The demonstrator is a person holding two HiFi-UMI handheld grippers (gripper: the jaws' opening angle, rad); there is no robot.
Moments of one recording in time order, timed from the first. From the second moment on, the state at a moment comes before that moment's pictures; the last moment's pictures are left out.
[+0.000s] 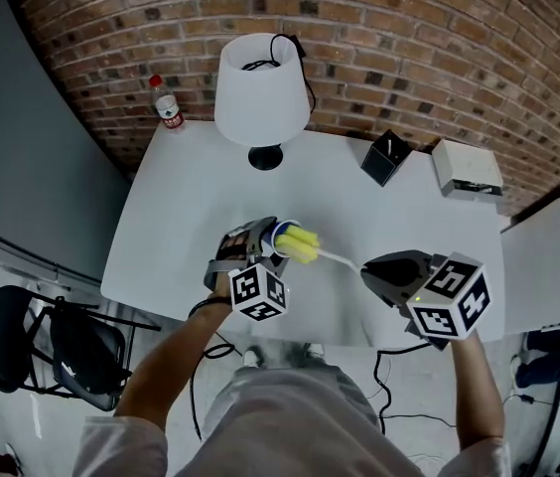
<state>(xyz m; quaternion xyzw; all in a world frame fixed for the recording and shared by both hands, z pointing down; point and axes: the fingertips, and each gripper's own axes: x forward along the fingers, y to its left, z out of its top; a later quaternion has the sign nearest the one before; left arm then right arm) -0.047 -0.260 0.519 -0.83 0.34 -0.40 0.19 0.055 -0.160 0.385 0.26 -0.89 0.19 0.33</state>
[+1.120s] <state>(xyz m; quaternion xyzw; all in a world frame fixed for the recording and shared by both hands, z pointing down) -0.036 -0.246 0.532 -0.86 0.26 -0.42 0.17 0.040 -0.140 0.378 0.10 -0.78 -0.30 0.53</state>
